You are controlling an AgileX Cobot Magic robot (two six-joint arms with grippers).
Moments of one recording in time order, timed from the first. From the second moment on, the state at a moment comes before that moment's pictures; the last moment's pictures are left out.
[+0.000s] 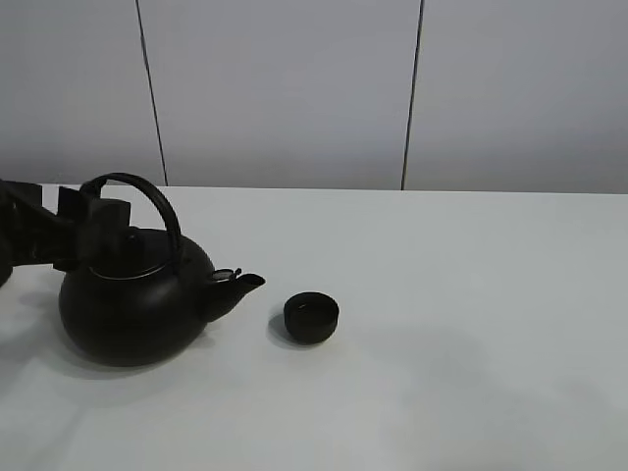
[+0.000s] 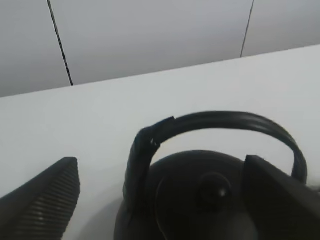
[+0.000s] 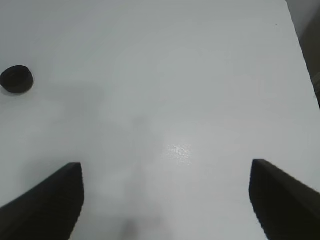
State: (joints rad) left arm -0.36 1.67 -0.35 0.00 -0.94 0.06; right arm -0.07 0.05 -0.47 0.05 1.08 -0.12
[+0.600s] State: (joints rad) left arm -0.35 1.20 -0.77 0.11 0.02 0.06; right arm -0.07 0.05 -0.47 0.05 1.08 -0.12
